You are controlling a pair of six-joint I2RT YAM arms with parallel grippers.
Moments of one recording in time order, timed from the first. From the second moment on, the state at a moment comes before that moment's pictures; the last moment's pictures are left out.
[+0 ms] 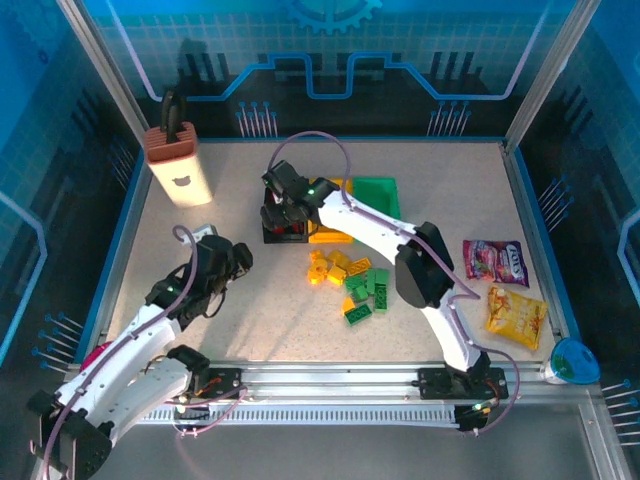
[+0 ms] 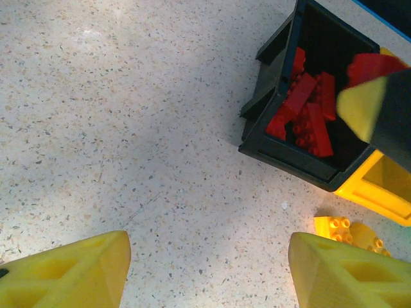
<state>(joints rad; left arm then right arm) -0.42 0.81 0.62 -0.57 -0.31 -0.83 0.83 2.25 2.07 -0.76 0.09 0.33</state>
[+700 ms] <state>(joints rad) -0.58 0.80 0.63 -0.61 -0.45 -0.81 0.77 2.43 2.33 -0.80 0.04 0.28</state>
